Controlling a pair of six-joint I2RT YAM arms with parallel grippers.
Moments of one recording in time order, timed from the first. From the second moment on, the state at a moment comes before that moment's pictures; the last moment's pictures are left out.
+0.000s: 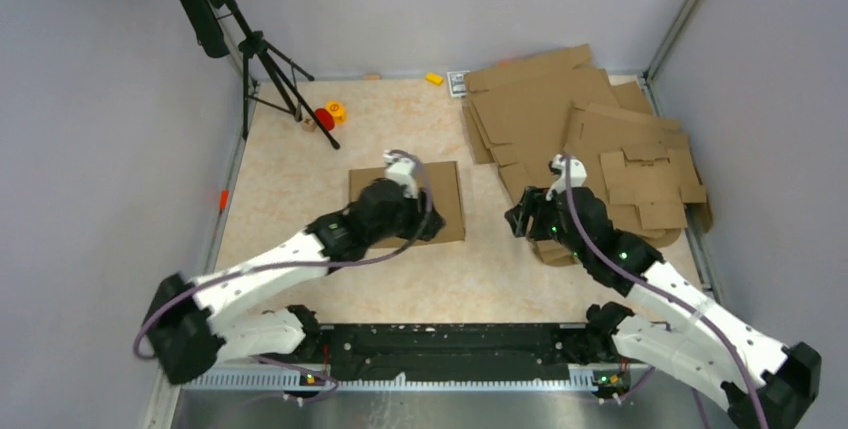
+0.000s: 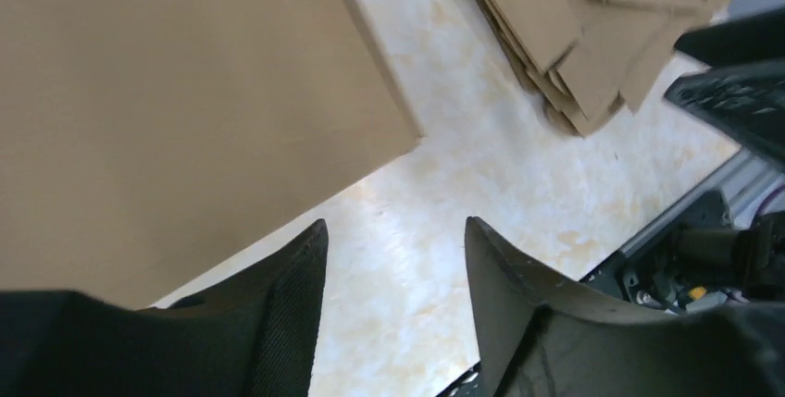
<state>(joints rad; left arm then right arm) -0.77 0.97 0.69 -0.20 -0.06 -0.59 0.70 0.80 0.63 -0.37 0.18 0.49</state>
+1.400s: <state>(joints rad) -0.28 1.53 0.84 -0.33 -0.34 -0.63 0.70 0.53 0.62 -0.46 0.45 0.65</state>
